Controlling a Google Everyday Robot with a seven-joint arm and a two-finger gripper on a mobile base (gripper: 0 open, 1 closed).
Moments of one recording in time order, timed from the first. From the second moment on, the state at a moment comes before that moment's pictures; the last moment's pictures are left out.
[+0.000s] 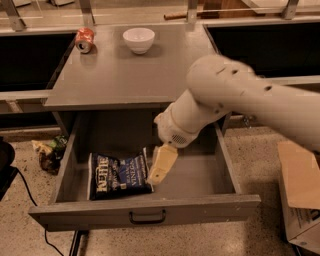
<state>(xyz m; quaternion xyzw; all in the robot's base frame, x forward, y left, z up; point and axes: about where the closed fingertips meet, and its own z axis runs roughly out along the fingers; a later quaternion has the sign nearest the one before) 0.491 0.011 0.791 -0.66 0.70 0.14 0.23</state>
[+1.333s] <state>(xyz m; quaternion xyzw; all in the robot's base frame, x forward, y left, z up) 0.544 0.092 0.658 -0.66 0.69 0.18 0.24</state>
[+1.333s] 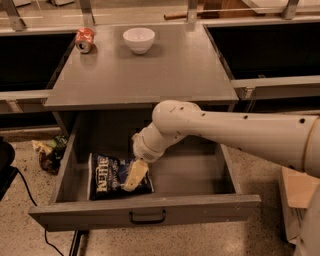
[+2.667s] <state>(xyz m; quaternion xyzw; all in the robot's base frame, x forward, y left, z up) 0.526 0.068 0.707 -0.66 0.66 0.18 0.30</state>
